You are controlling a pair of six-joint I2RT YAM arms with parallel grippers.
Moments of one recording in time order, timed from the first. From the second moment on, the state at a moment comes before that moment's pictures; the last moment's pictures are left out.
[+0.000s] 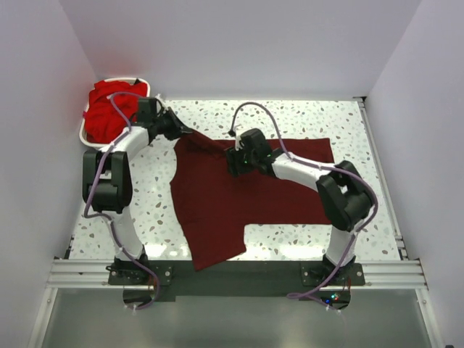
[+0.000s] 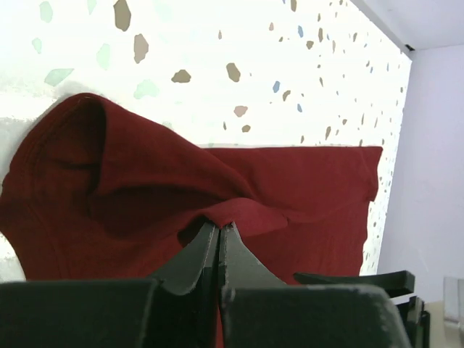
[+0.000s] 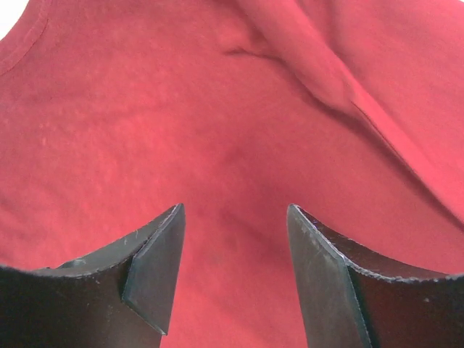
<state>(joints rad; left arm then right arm) -0.05 1.92 1.38 -0.16 0.50 -0.67 0.64 1.84 1.22 -0.13 -0.07 0.19</state>
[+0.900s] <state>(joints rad) -0.06 2.16 1.59 -0.19 0.44 -0.62 0.71 2.27 1.66 -0.07 0.07 0.10</state>
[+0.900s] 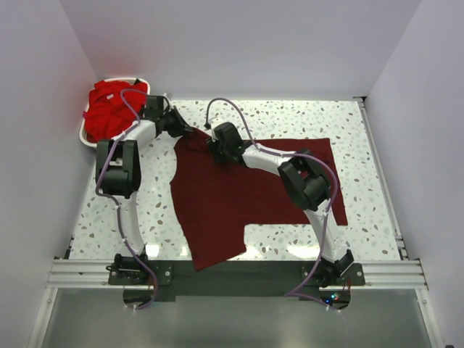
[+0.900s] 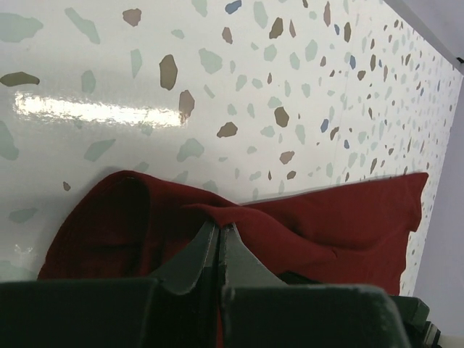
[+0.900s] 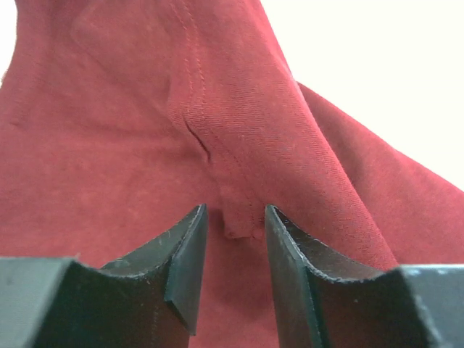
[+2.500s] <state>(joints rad) -0.13 1.58 0.83 -0.18 0.38 -0.67 0.71 1.97 1.41 -0.43 -0.08 -0.04</state>
